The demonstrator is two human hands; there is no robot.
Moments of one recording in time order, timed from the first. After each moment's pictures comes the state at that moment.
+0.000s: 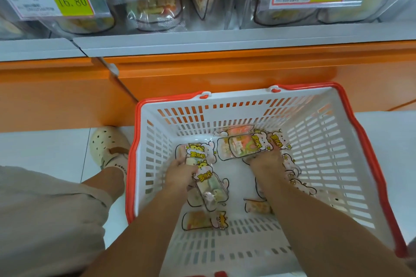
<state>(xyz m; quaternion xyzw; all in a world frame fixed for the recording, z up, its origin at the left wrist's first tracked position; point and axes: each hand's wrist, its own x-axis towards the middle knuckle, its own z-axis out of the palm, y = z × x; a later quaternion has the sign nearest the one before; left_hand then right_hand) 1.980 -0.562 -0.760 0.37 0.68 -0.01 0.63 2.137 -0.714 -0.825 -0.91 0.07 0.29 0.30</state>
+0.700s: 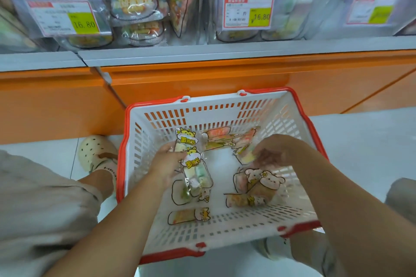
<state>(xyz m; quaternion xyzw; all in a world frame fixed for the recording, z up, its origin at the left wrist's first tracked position) 1.989 -0.559 -0.711 0.46 0.55 0.02 0.69 2.194 -0.747 -0.659 -0.75 0.08 0.60 0.26</state>
